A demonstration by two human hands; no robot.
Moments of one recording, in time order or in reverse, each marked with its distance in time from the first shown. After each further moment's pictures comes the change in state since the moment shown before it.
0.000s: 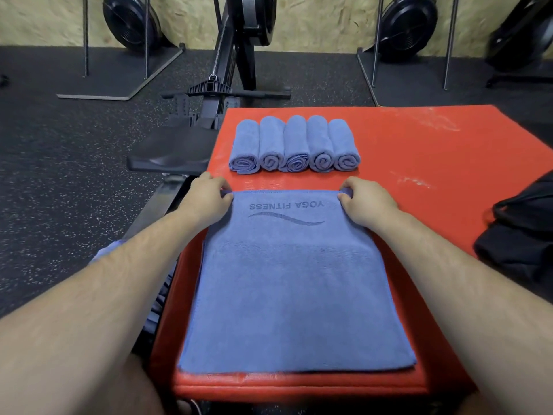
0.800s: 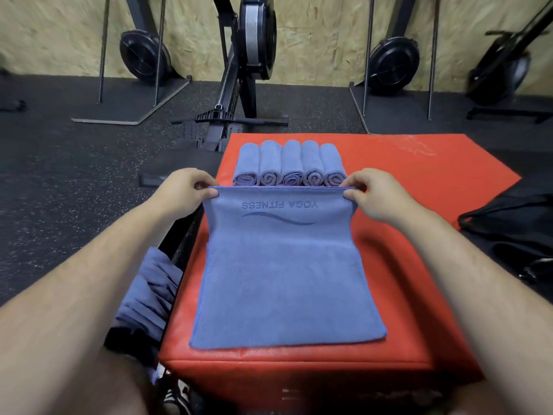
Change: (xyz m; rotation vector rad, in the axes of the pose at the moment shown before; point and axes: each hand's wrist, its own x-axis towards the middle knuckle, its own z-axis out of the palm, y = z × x) left_hand -0.041 0.007 -0.092 -0.234 0.063 0.054; right_hand -0.049 -0.008 -0.083 0.170 0.135 -0.274
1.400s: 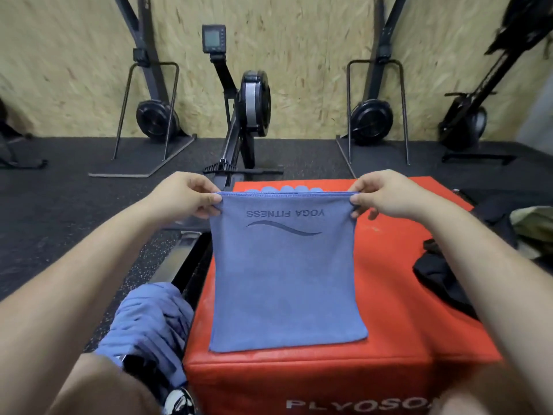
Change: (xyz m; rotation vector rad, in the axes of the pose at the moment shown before) left_hand -0.067 0.093 -0.108 -0.372 -0.084 -0.051; right_hand -0.059 -0.067 -0.124 0.312 -0.145 0.100
